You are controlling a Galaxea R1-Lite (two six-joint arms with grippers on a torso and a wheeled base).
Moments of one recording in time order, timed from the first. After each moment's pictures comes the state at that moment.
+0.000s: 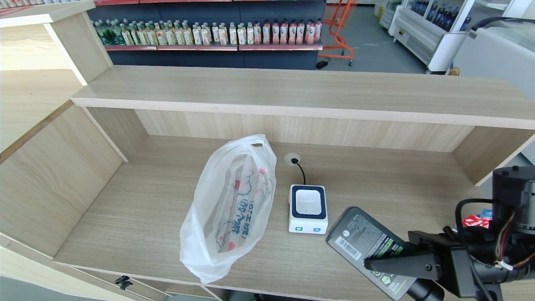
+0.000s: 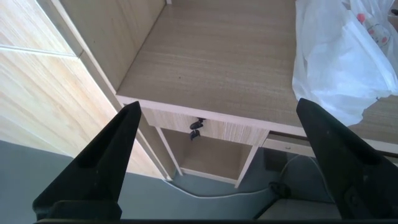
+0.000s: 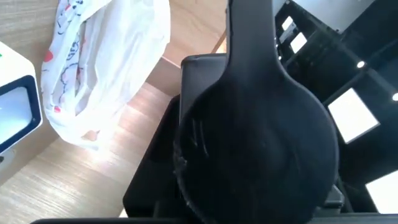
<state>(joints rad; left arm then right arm) 0.00 0.00 0.00 0.05 0.13 0.01 0.38 1.45 -0.43 -0.64 1.02 -2.80</state>
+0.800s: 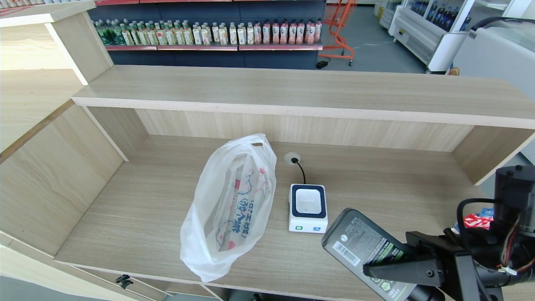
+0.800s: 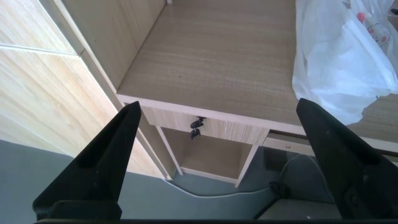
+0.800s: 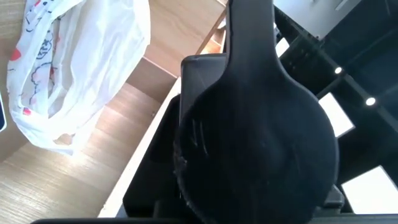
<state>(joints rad) 0.00 0.00 0.00 0.05 0.13 0.01 0.42 1.43 -0.42 -0.66 1.02 -2.80</state>
